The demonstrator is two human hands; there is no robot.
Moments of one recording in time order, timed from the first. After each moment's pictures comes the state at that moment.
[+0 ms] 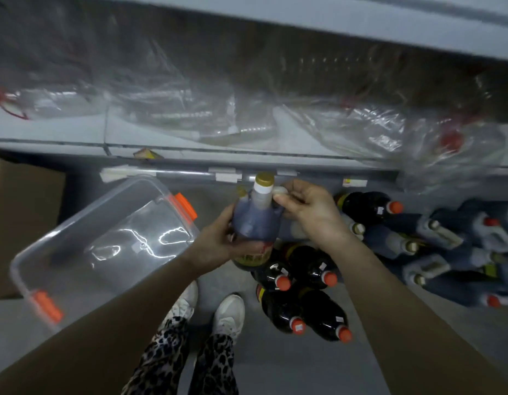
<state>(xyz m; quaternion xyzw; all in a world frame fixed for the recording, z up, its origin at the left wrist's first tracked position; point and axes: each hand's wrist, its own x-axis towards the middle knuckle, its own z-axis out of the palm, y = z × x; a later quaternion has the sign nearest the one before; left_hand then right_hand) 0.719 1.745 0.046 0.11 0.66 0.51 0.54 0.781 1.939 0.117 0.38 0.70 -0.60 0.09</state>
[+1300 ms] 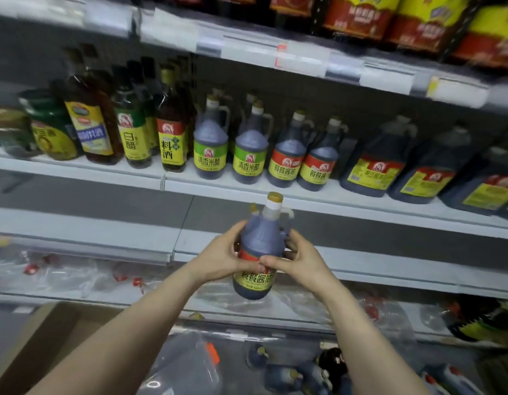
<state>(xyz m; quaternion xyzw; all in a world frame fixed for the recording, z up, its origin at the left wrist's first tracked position) 0.629 1.687 0.612 0.36 0.71 0.55 0.26 0.752 1.853 0.639 0.19 0.77 -0.60 -0.06</state>
